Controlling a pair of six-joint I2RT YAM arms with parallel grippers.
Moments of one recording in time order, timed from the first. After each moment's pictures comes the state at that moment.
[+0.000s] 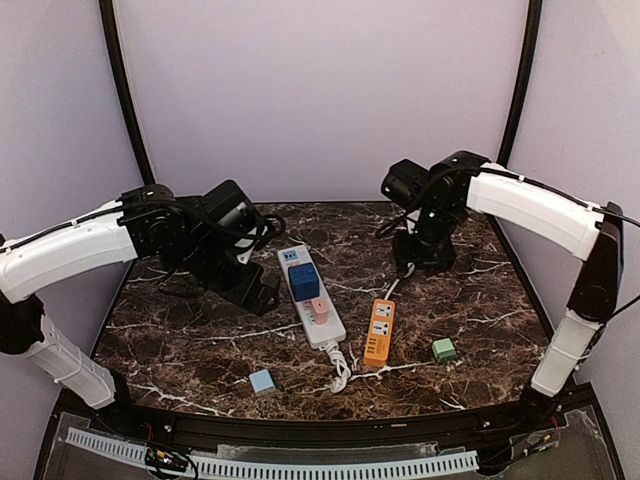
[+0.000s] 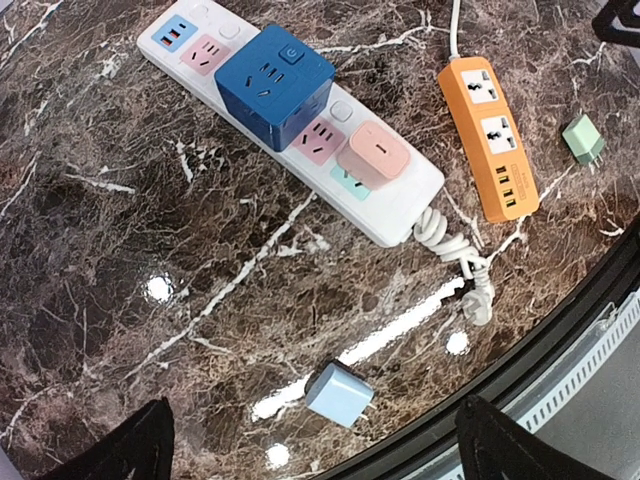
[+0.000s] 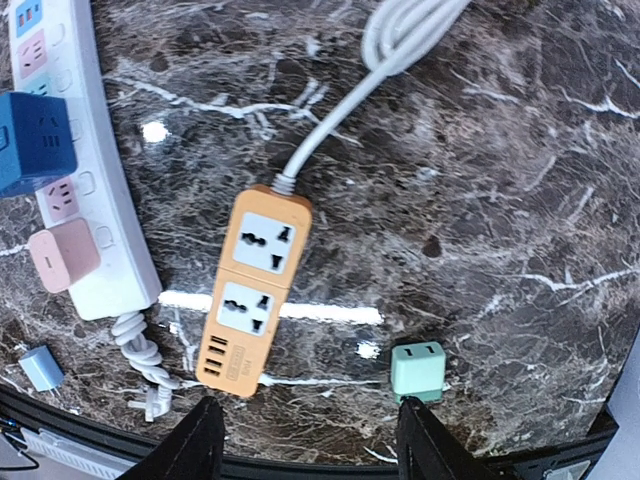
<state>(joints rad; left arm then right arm) -1.01 1.43 1.41 -1.11 -0.15 -0.49 0.77 1.75 1.70 -1.35 0.11 0.69</state>
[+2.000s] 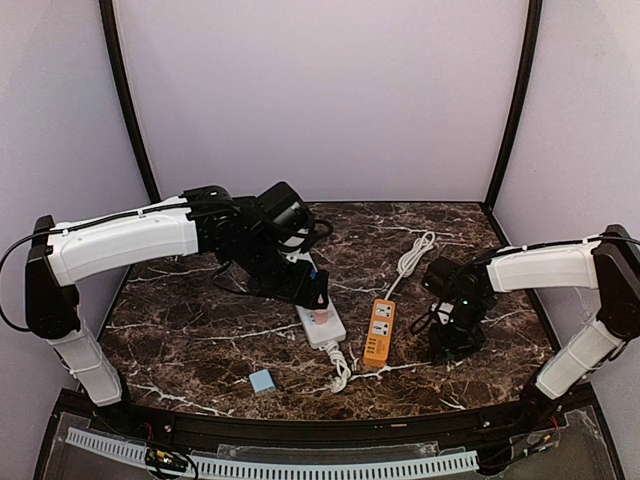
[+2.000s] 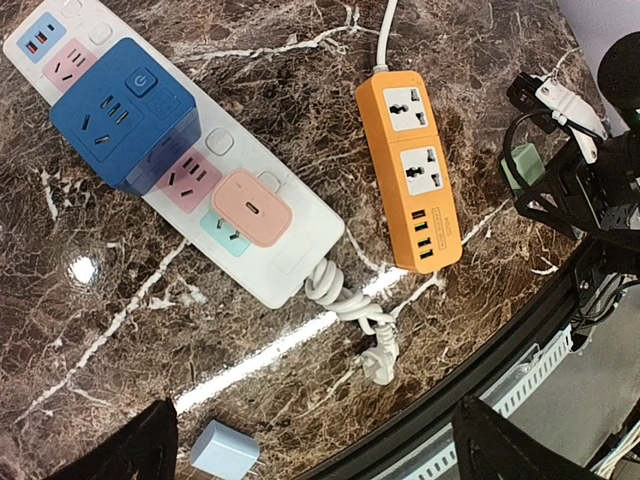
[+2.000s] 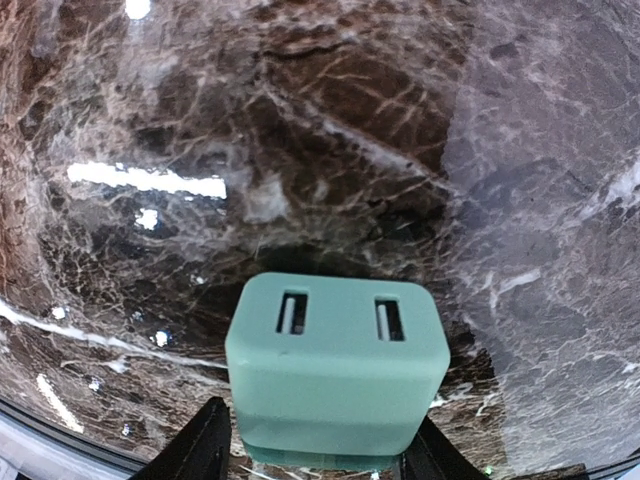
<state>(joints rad) -1.01 1.70 1.57 -0.98 0.03 -0.60 0.67 1.51 0.82 -0.94 -0.12 0.51</state>
